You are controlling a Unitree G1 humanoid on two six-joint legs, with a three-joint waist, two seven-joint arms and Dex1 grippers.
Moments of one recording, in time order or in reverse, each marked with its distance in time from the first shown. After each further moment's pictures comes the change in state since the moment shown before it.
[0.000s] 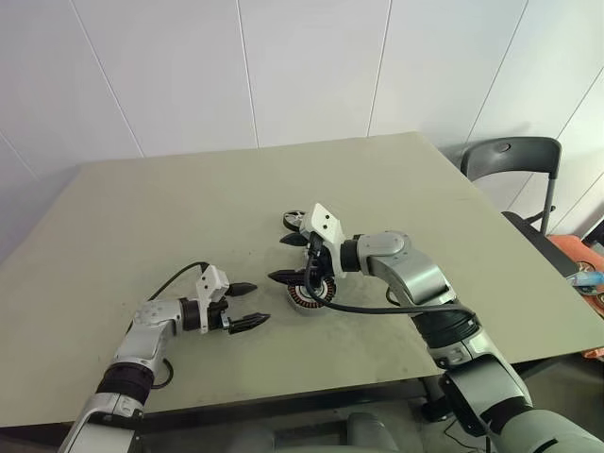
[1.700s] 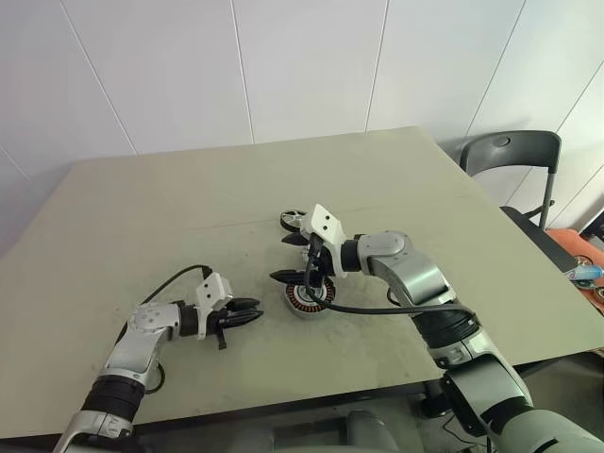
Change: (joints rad) left arm 0.057 0.043 -0.024 -0.155 0.082 0.018 0.042; right arm 0.000 -0.001 0.002 0.011 -0.025 -0.018 -0.001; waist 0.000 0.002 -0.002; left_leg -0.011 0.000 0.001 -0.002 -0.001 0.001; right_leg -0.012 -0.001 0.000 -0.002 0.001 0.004
